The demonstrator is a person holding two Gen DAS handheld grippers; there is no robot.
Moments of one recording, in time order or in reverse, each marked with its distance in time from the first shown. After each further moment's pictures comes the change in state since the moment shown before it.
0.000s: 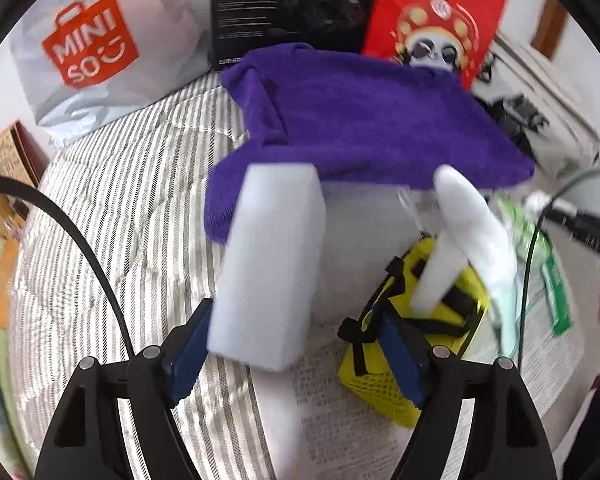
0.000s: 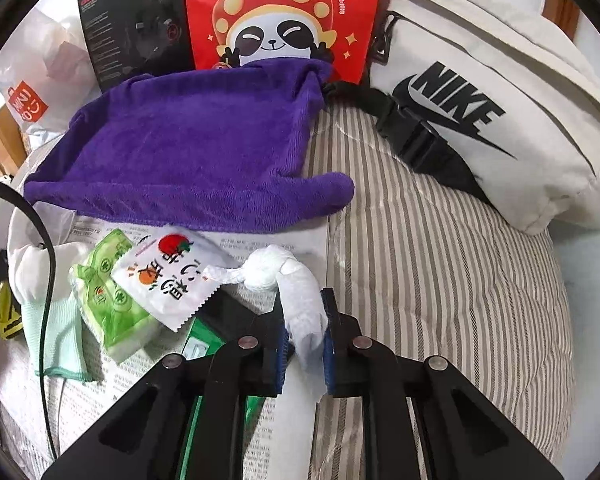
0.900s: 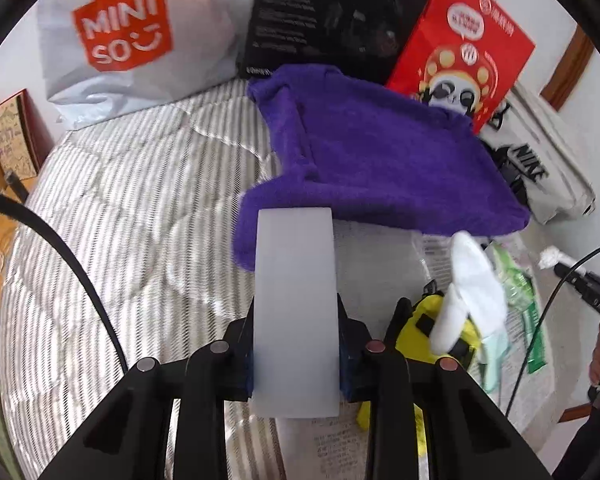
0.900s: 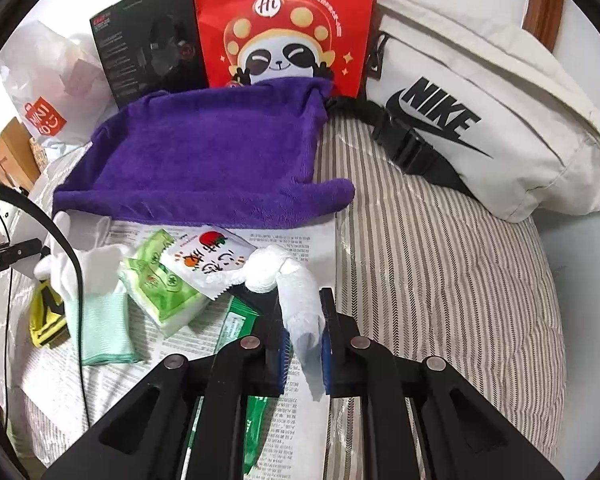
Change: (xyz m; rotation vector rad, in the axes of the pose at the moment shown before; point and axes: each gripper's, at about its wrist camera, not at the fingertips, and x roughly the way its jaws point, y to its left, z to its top) left arm -0.005 0.038 0.015 -0.126 -0.036 -0.087; right arm -0.045 0.004 -0.005 0.034 -0.011 0.025
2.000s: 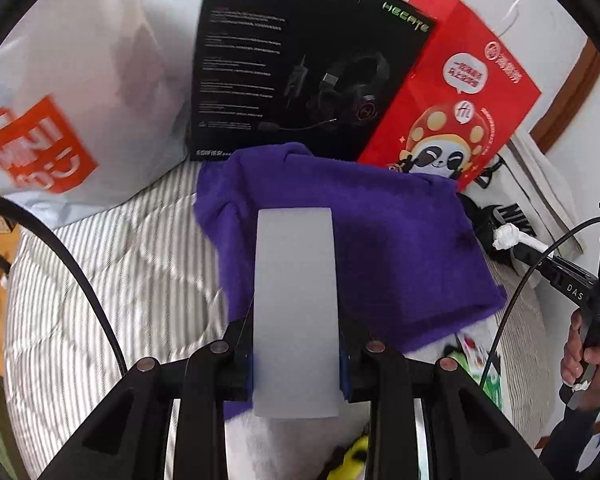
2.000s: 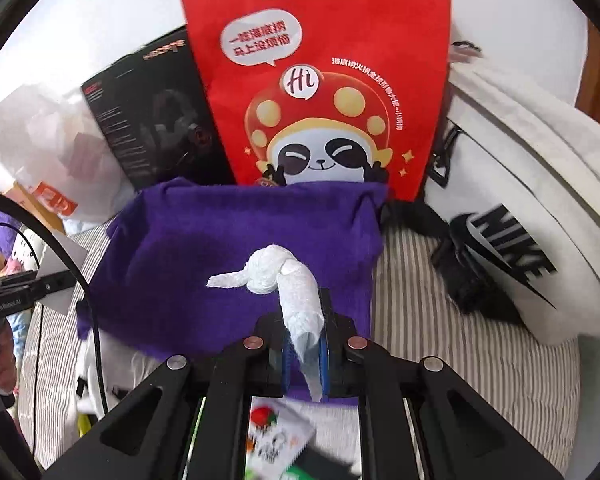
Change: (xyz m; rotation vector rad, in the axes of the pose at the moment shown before) left arm 0.010 -0.029 0.116 0.017 -0.025 -0.063; right arm 0.036 0.027 0.134 0.007 -0.076 0.130
